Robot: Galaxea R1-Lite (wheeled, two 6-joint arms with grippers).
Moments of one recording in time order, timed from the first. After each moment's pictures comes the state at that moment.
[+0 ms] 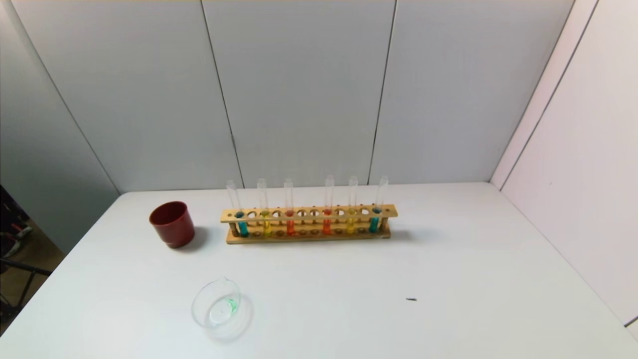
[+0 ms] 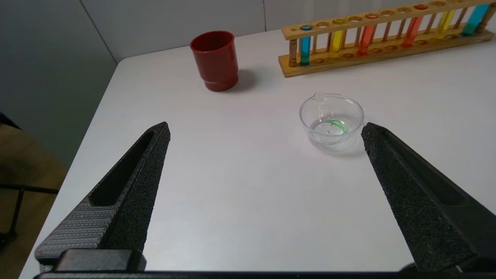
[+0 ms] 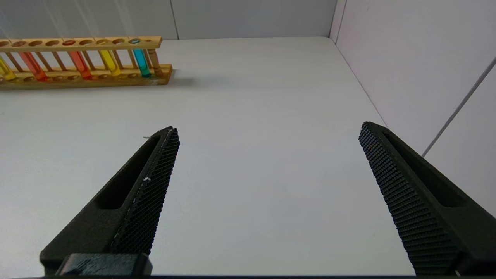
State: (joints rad) left arm 0.00 0.03 -0.08 0.07 -0.08 0.10; right arm 0.00 0.00 -0.02 0.04 -0.01 0.02
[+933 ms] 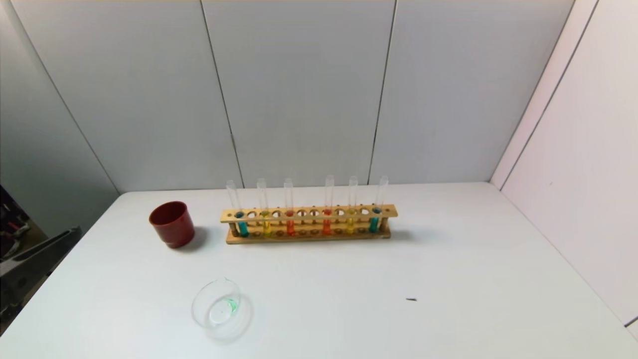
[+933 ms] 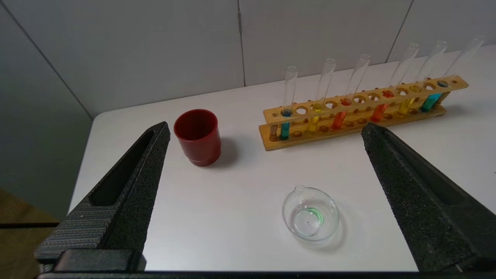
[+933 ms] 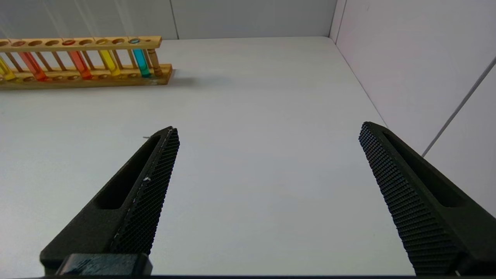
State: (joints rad) left arm -0.05 0.78 -0.51 -0.20 -0.13 0.04; right arm 0.00 0.00 -0.02 0.04 -0.01 0.02
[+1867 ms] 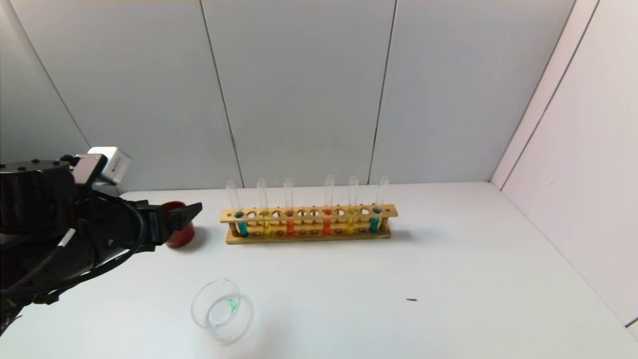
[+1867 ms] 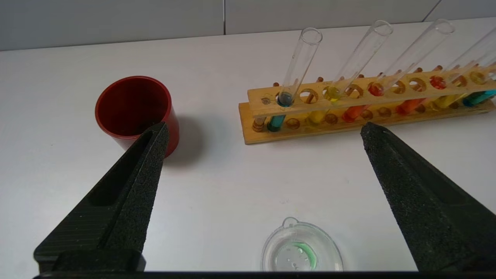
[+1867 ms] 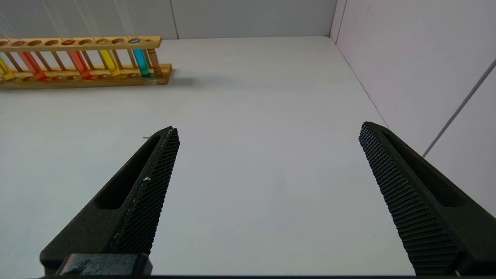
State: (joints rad) left arm -0.19 1.47 -0.52 -0.67 0.00 -0.09; right arm 0.00 0.00 -0.02 0.04 -0.01 0.02
